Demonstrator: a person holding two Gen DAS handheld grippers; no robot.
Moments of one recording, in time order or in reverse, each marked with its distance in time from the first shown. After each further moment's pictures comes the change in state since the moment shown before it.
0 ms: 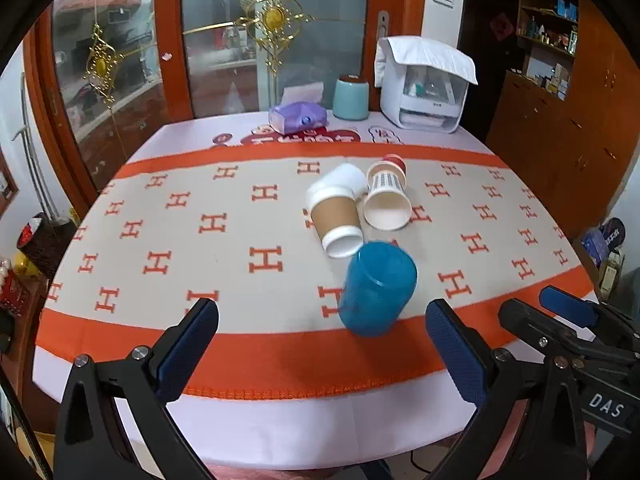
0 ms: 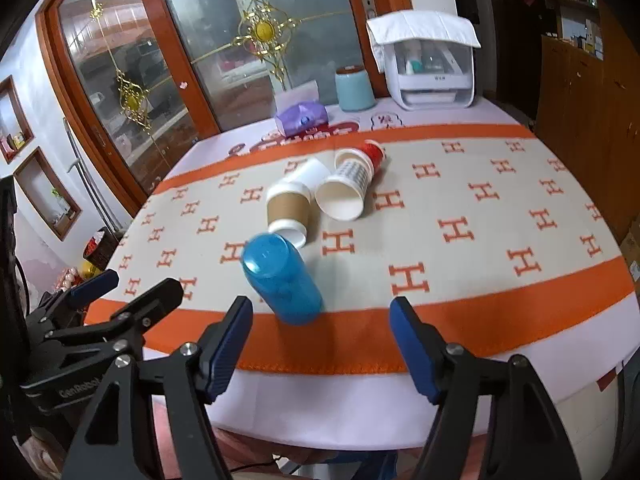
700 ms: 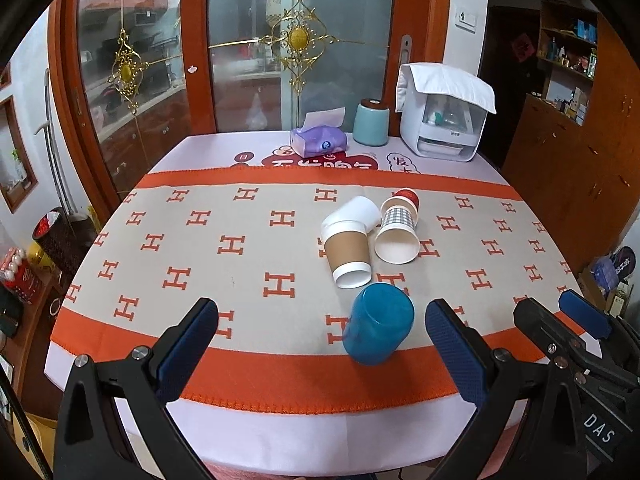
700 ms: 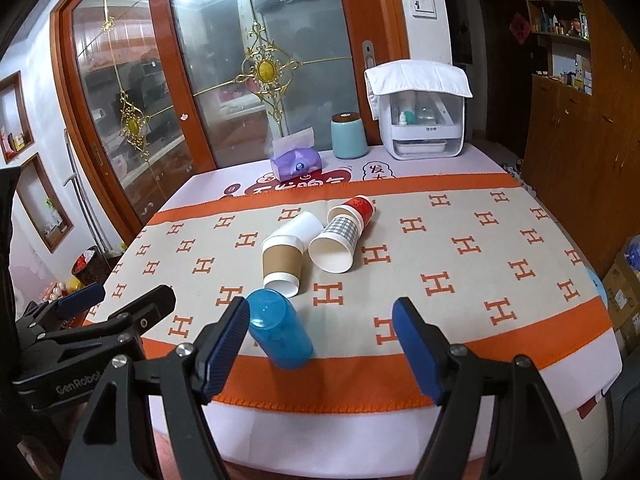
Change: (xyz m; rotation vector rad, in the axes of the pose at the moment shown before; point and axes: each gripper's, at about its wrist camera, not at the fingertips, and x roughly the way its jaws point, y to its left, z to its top) left arm -0.020 -0.003 0.027 -0.063 -0.040 0.059; right arm -0.022 0.007 0.025 -0.045 -0.129 -0.061
